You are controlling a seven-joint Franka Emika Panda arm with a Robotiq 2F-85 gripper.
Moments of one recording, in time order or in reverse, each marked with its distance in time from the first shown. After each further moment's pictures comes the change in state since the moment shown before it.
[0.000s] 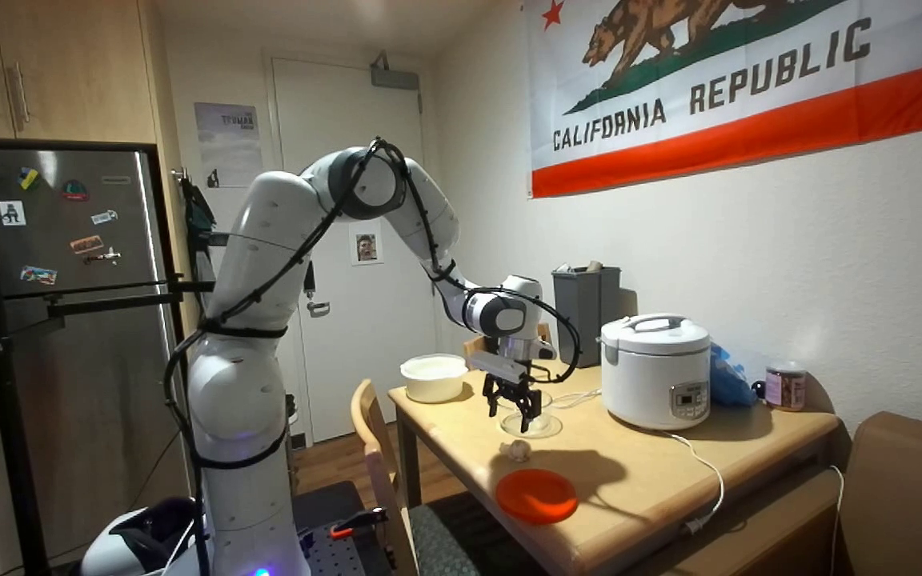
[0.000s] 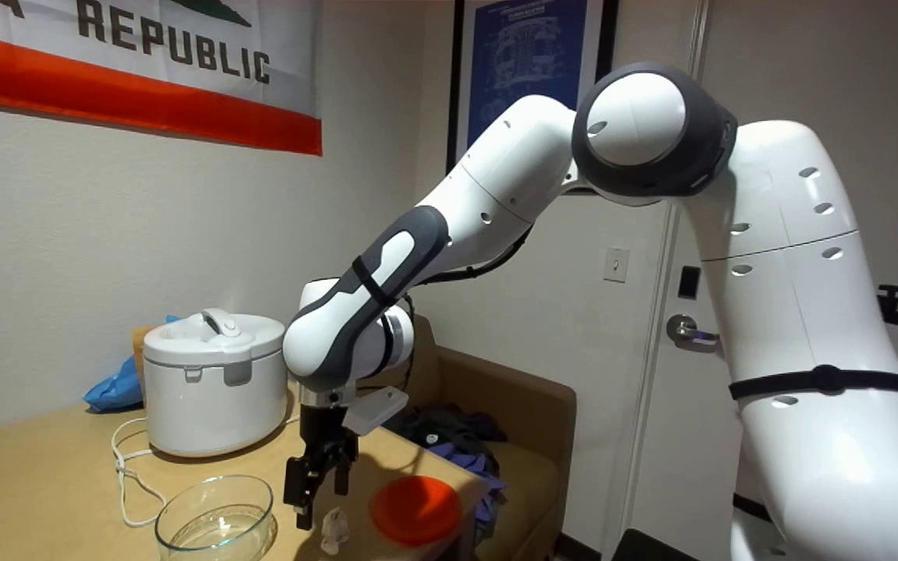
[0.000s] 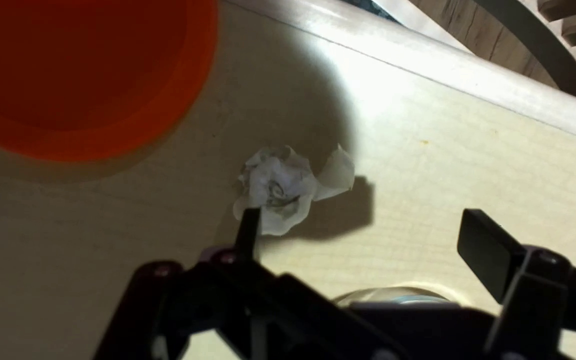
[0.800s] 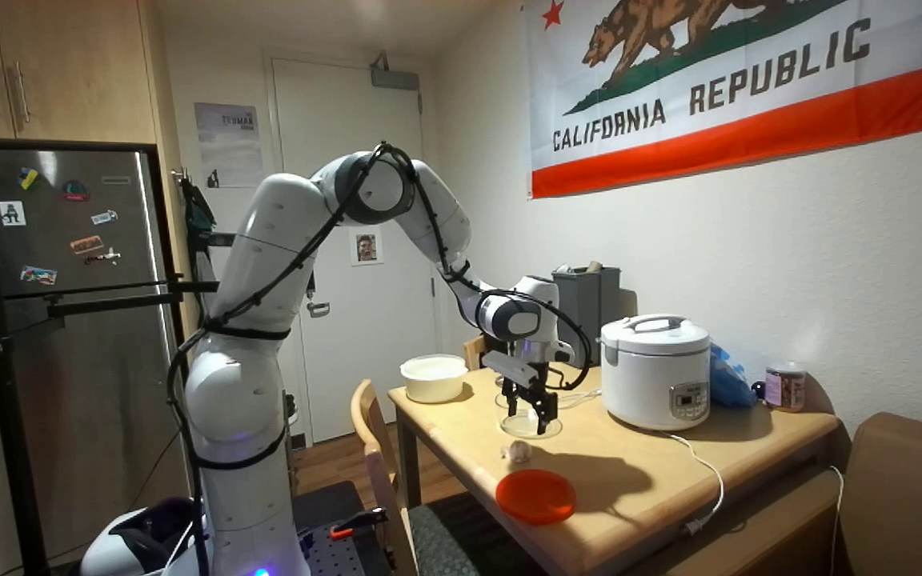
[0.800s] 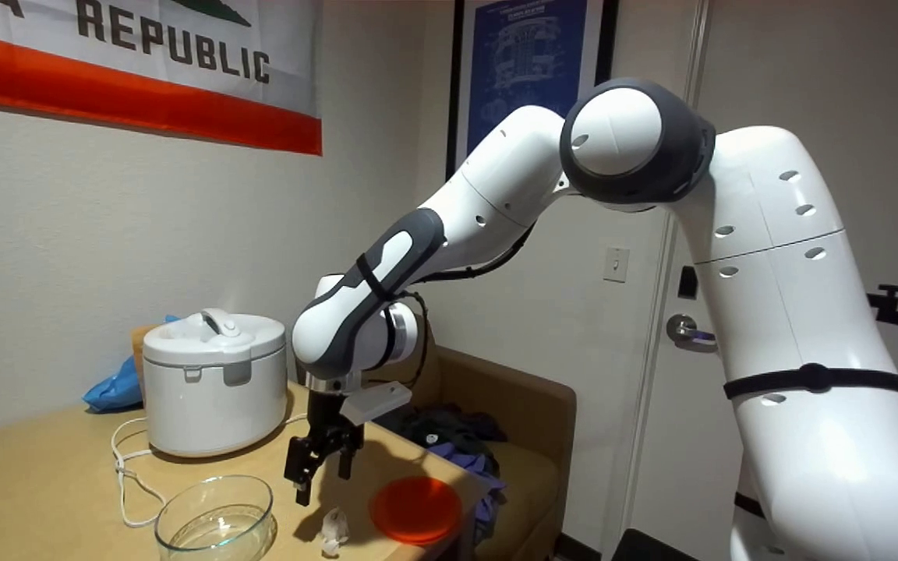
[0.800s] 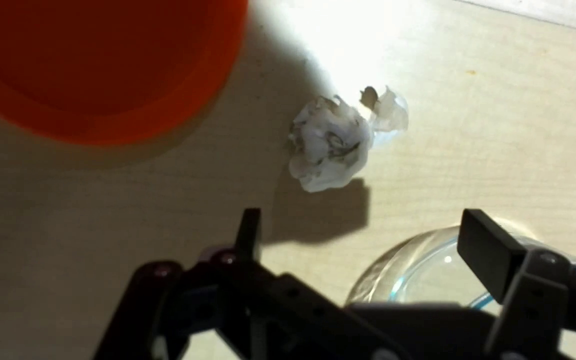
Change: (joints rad) arm -0.062 0.031 0.003 0.043 0.033 0.045 0.068
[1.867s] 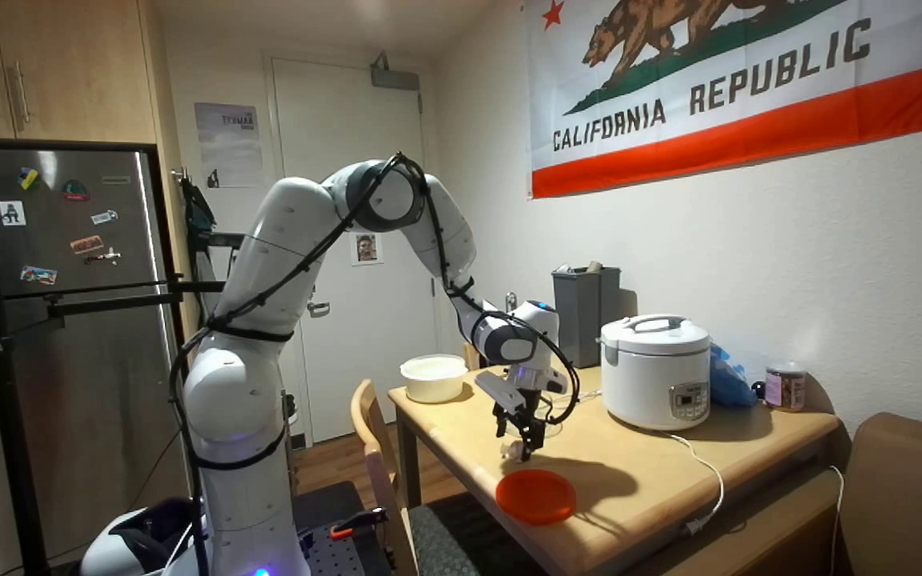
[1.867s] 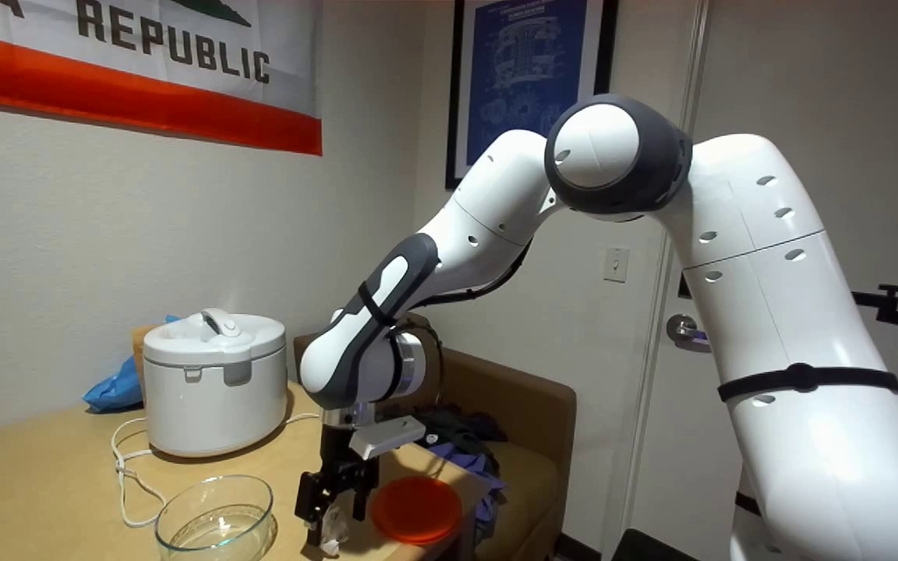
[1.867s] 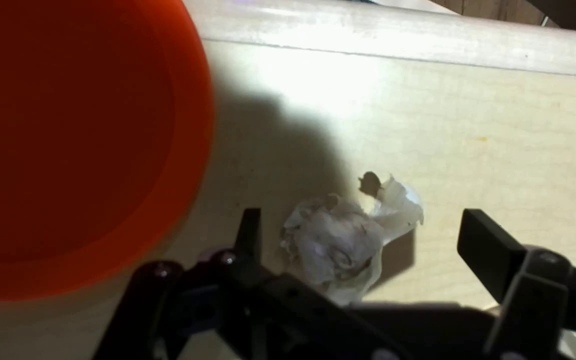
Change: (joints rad) arm -0.029 0.058 0.023 -0.060 0.099 0.033 0.000
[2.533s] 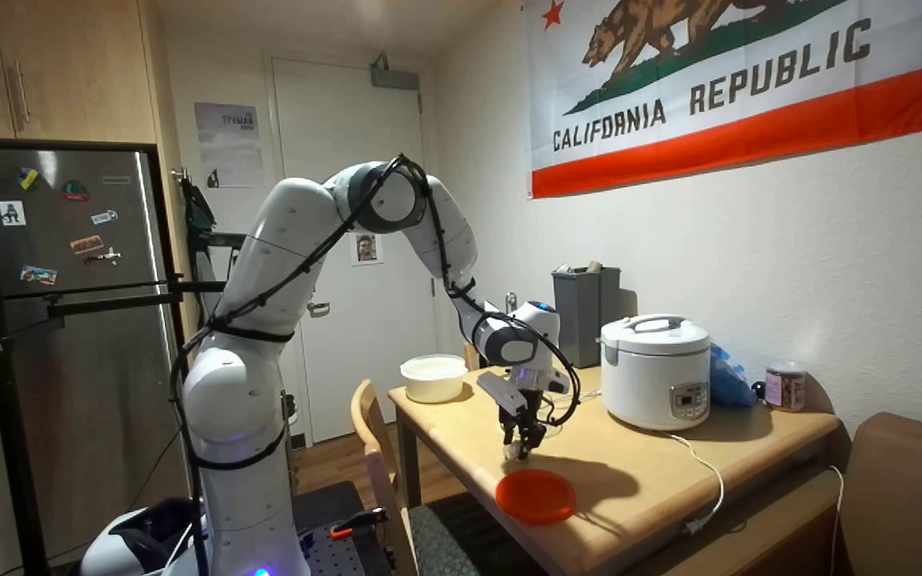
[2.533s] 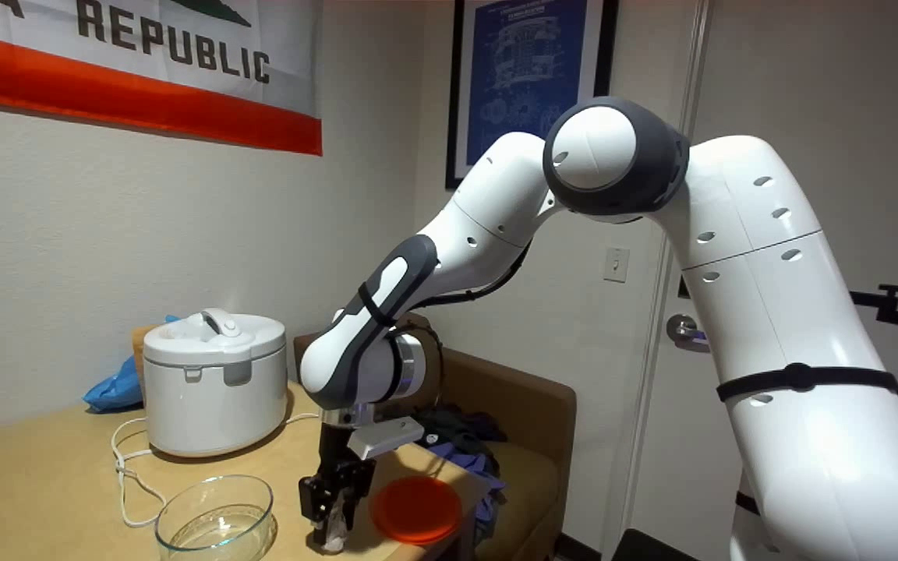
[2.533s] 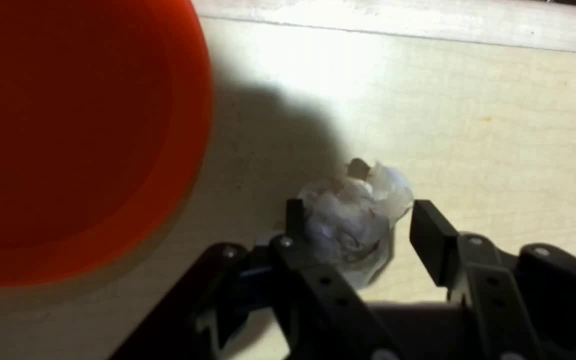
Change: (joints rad) arm -0.013 0.007 0.010 0.003 0.008 0.031 0.000
